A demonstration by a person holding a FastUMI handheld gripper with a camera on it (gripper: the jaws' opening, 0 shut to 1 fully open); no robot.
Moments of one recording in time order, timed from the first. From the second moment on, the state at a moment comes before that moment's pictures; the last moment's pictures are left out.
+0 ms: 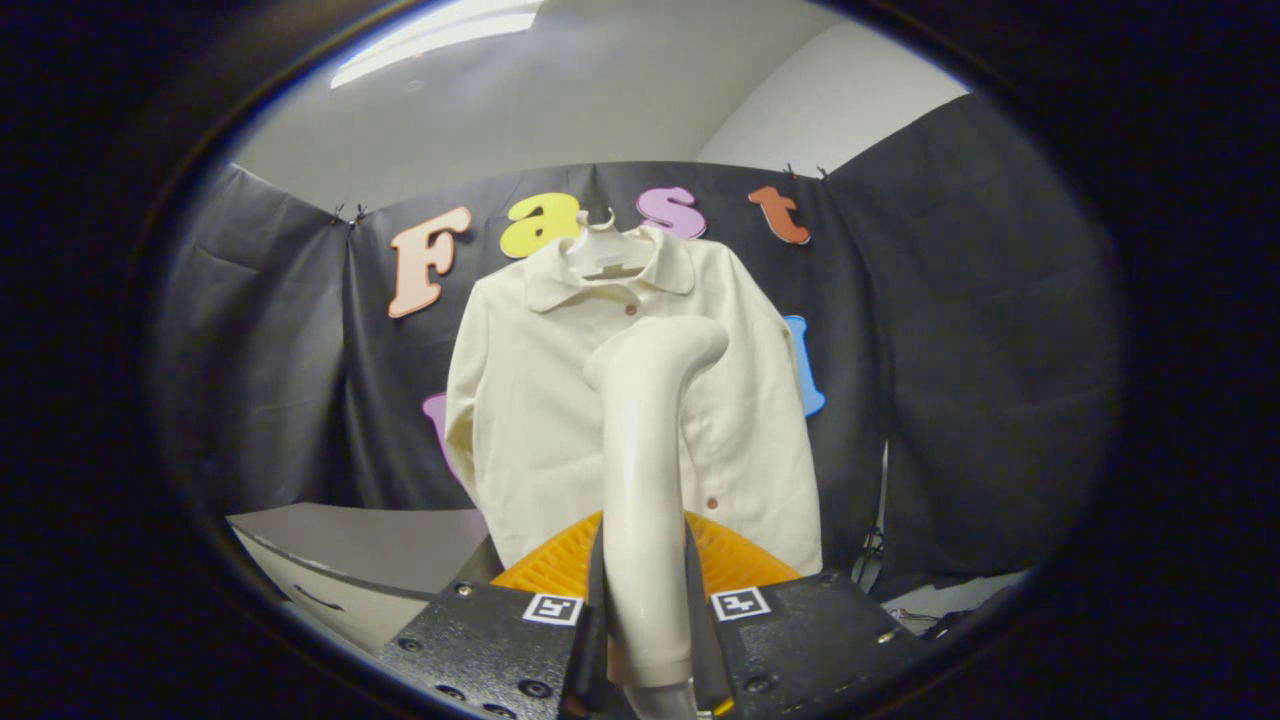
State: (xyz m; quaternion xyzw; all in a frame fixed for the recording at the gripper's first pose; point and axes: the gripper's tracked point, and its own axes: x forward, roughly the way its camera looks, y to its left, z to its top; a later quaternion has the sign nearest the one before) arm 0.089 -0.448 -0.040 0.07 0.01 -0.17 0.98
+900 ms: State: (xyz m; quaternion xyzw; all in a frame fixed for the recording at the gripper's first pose) arm 0.192 -0.525 -0.025 0.07 -0.01 -0.22 0.97
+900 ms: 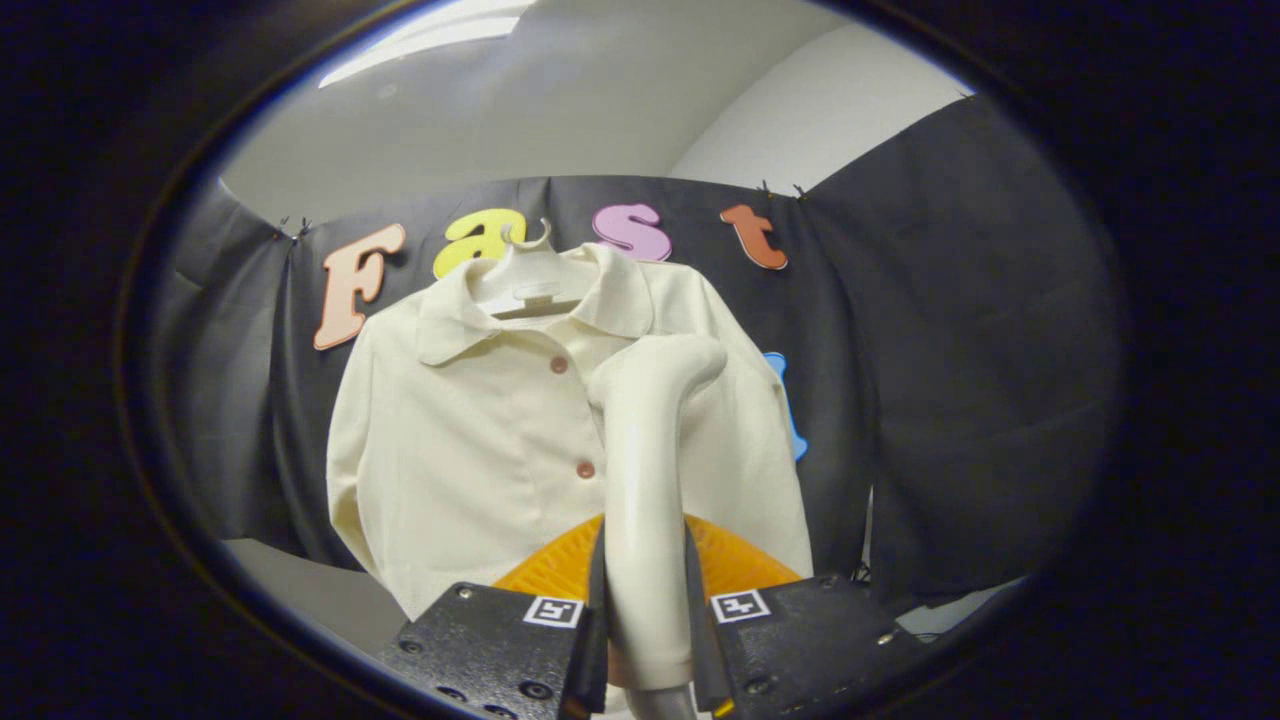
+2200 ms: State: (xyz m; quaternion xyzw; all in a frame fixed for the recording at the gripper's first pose) arm 0.130 -0.522 -0.162 0.16 0.08 -0.24 0.96
